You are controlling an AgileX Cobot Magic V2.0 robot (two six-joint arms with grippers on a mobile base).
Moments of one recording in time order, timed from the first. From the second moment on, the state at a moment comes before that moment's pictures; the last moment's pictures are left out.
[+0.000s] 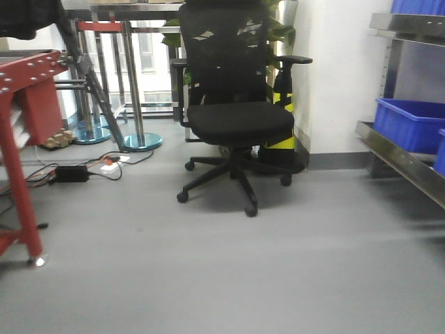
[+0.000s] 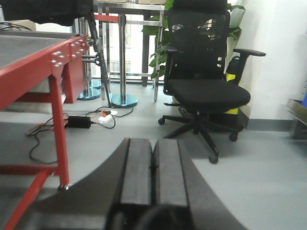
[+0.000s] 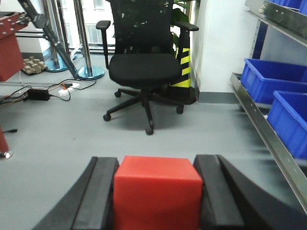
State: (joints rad) left arm -0.05 -0.01 0.03 -0.10 0.01 0.06; right arm 0.21 0.18 -0.52 -0.24 0.57 0.27
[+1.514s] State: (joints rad) left arm -0.05 -0.01 0.03 -0.10 0.01 0.06; right arm 0.21 0.18 -0.52 -0.25 0.57 0.27
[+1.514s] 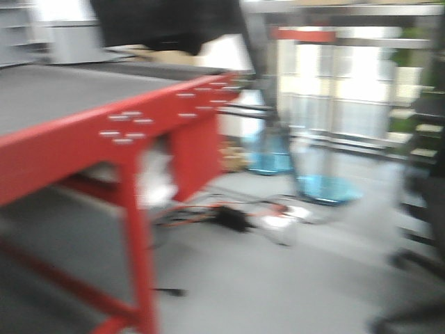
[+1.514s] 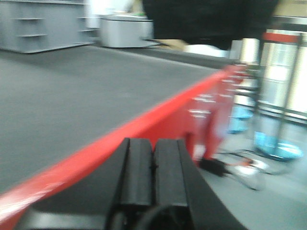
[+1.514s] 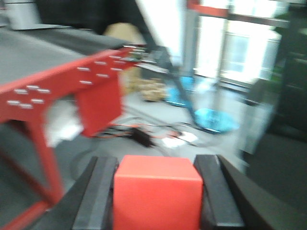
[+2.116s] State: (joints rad) left arm -0.05 -0.01 0.03 -0.10 0.01 0.06; right arm 0.21 0.18 -0.52 -0.25 0.57 0.27
